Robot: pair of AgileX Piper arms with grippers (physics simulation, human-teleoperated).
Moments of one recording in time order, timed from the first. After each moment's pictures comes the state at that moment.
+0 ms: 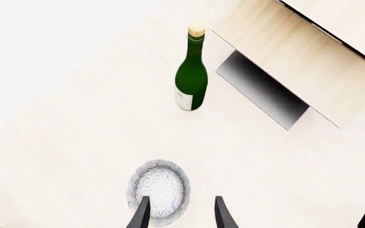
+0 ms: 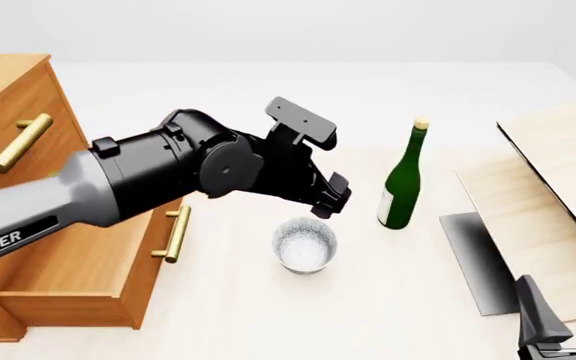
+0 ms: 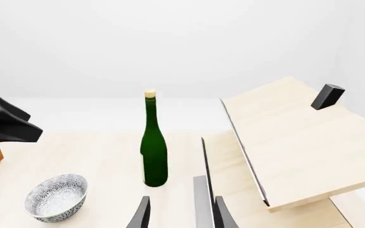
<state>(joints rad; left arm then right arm) -0.81 1.66 -1.42 0.55 -0.02 0.00 0.01 -0.01 0.00 0.00</state>
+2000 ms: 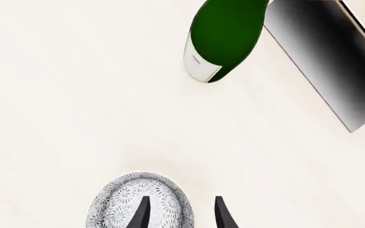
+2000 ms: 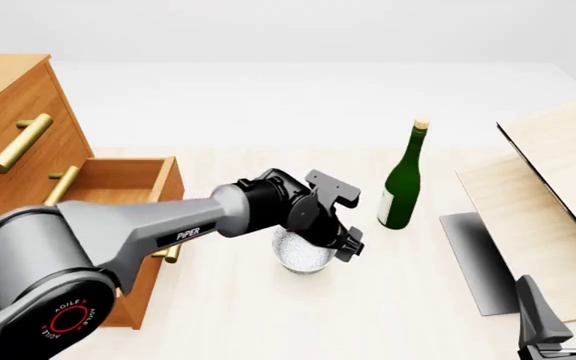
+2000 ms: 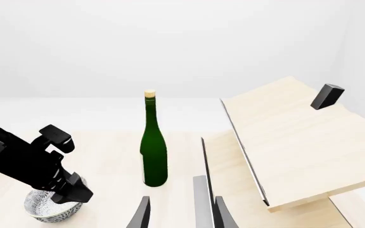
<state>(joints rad) -0.81 2.09 -1.56 0.55 -0.14 0.00 0.00 -0.01 0.00 0.00</state>
